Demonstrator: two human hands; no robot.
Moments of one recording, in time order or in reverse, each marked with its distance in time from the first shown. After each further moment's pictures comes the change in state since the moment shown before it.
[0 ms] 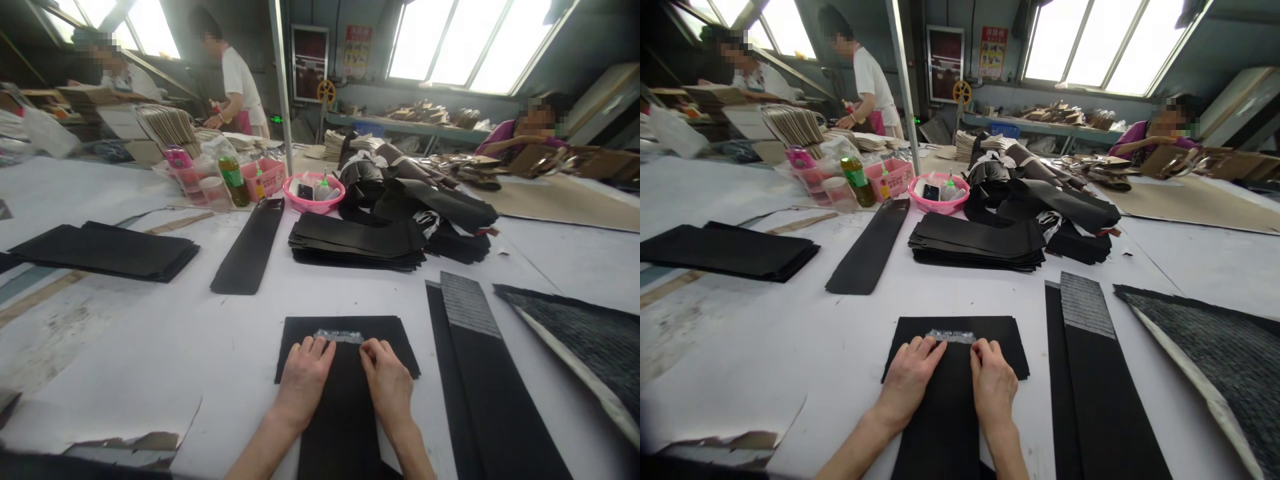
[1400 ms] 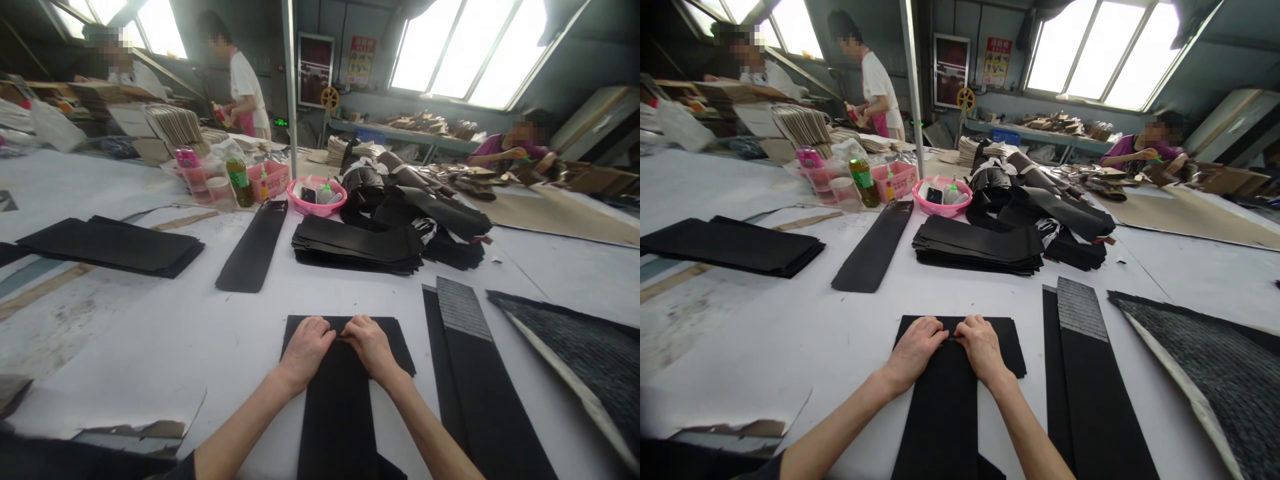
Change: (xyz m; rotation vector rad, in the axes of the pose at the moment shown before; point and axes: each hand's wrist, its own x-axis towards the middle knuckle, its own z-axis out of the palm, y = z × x) left_hand 0.031 -0.028 0.010 -0.169 0.123 0.183; right_hand 0.055 -0.005 0.003 0.014 -0.117 -0.606
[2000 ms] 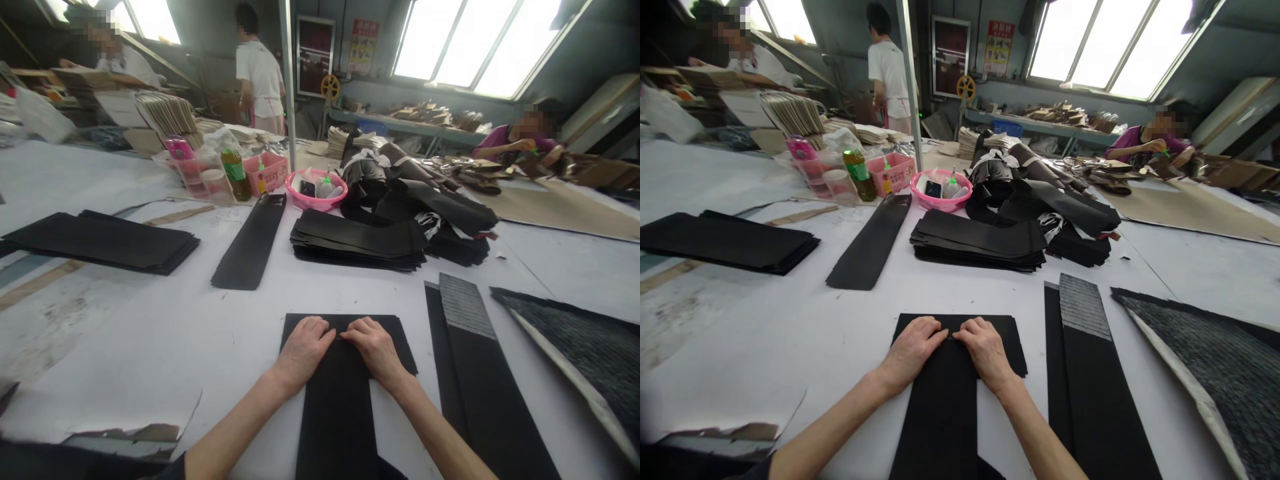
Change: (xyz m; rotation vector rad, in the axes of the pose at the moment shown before) left_hand -0.005 -0.006 0.004 0.053 0.029 0.081; right_hand -0.011 0.017 0.008 0.015 0.065 -0.168
